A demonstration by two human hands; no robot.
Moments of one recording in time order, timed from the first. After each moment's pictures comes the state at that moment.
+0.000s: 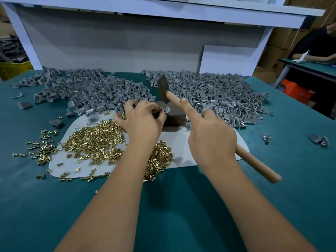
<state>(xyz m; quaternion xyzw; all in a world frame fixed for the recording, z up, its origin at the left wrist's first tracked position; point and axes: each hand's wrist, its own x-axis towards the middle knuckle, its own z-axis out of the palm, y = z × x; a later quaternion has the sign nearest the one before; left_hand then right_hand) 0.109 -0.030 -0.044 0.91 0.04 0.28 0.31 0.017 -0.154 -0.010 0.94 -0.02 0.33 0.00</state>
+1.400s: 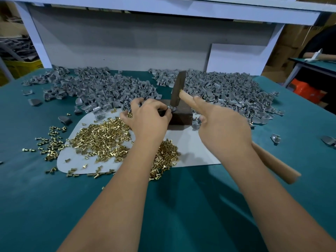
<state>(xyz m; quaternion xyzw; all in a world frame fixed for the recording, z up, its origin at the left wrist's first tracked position) 0.109 -0.029 -0.045 0.90 0.04 0.27 0.34 0.030 -0.169 0.008 0.97 -0.02 0.25 -0.03</state>
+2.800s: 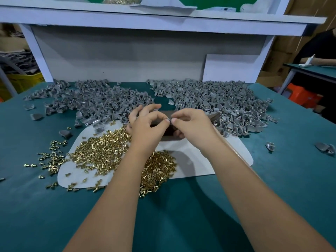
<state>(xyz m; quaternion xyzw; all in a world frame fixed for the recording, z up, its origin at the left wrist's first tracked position) 0.090 -0.017 -0.028 0.84 -0.07 0.18 0.51 0.074 -0.152 0.003 0.84 0.02 0.08 -0.53</state>
